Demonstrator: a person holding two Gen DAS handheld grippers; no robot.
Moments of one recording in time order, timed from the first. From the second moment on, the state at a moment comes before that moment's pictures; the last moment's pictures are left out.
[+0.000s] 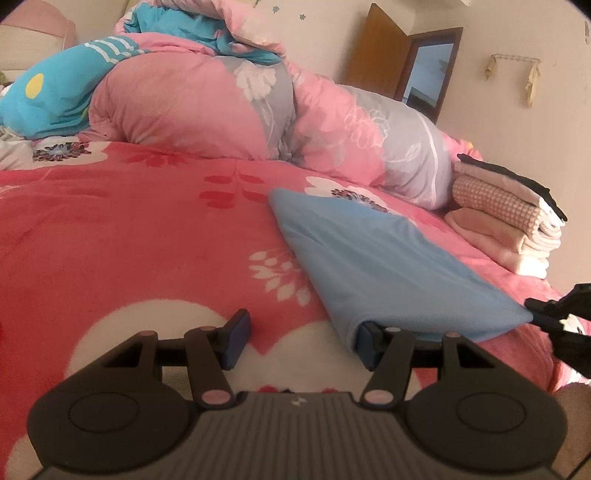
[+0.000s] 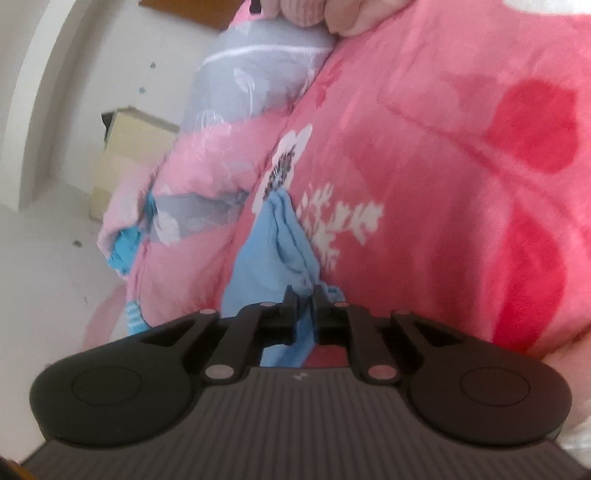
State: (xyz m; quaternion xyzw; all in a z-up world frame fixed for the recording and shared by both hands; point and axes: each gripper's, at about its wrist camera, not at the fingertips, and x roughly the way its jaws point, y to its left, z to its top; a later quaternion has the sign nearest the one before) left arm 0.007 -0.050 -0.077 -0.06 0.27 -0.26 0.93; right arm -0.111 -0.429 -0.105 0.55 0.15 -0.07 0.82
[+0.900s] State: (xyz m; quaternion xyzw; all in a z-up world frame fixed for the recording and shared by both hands) left arm 0.012 -0.033 -0.080 -0.13 0.26 -0.26 0.92; right arm -0.123 -0.410 -0.075 0.48 0.20 -0.12 0.85
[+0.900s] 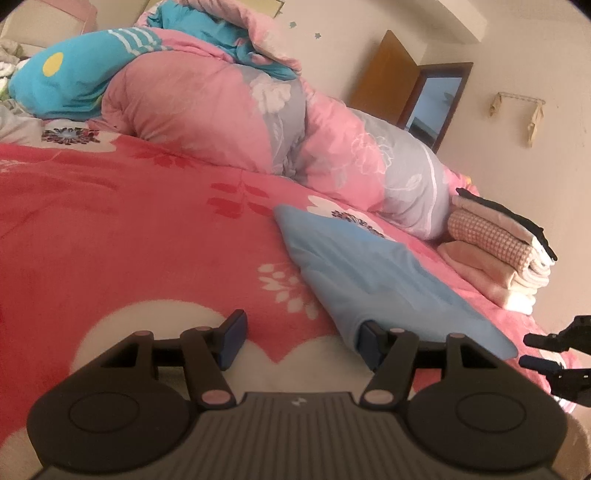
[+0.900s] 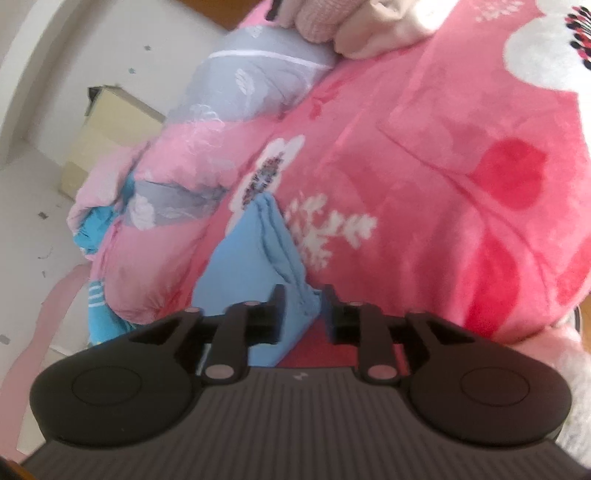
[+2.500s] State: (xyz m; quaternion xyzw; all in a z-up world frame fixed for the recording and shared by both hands) left arm 0.000 -0.023 -0.075 -0.11 0.28 -0.25 0.92; right arm -0.091 -0.409 -0.094 0.39 0.24 -0.08 0.89
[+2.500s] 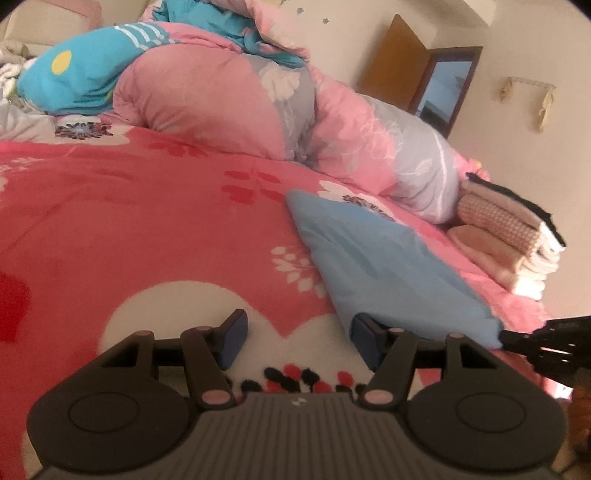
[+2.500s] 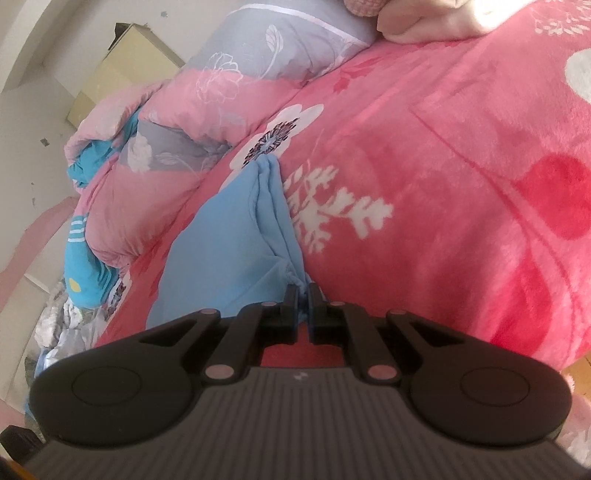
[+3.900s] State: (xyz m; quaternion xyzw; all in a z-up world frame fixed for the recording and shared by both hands) left arm 0.018 -0.097 -0.085 0.07 0.21 -0.38 0.90; right arm 0.068 -0.442 -0.026 0.29 0.29 0.00 0.91
